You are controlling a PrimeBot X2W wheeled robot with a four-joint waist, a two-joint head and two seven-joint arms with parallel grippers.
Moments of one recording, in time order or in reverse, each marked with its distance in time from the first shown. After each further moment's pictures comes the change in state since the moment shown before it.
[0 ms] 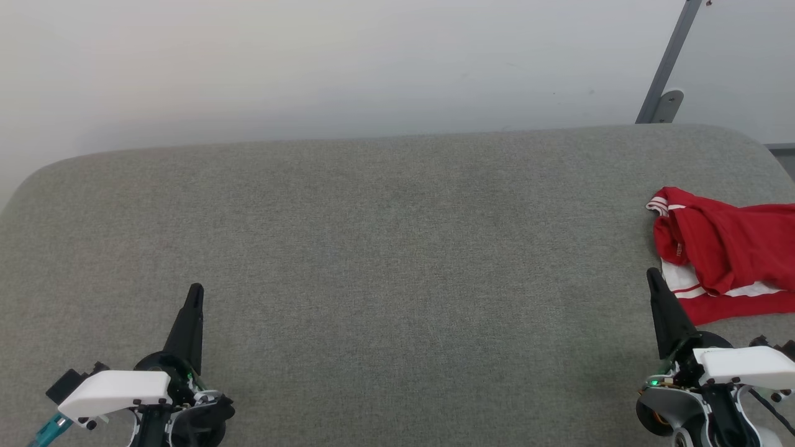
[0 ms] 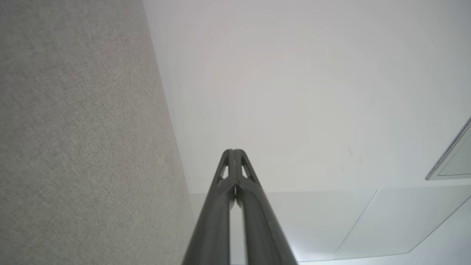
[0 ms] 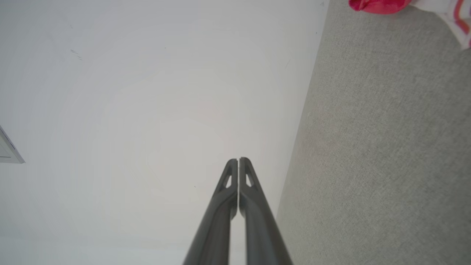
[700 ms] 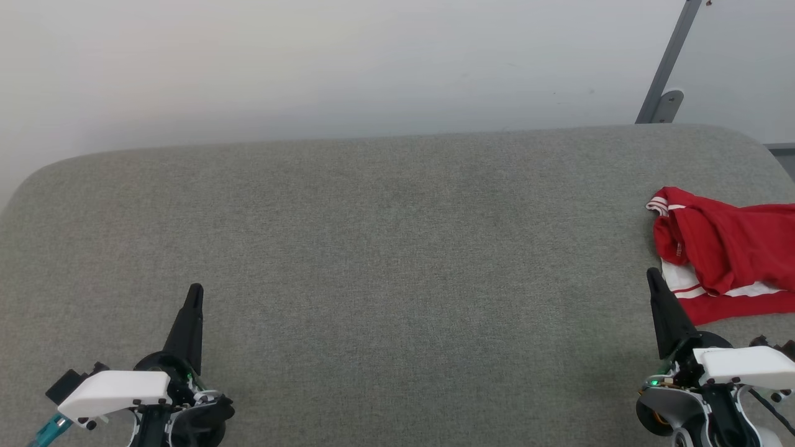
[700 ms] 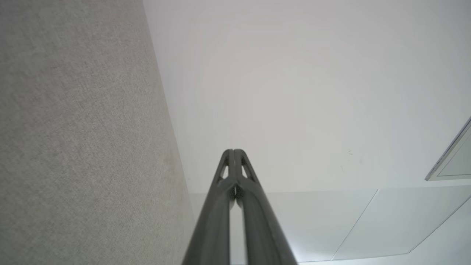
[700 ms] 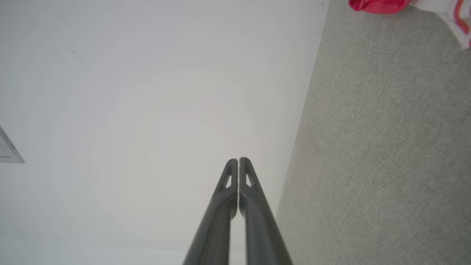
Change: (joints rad) left arm 0.000 -0.002 0.003 0.000 0.001 0.000 0.001; right arm 0.000 0.000 0.000 0.000 0.000 0.000 0.000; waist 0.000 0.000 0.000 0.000
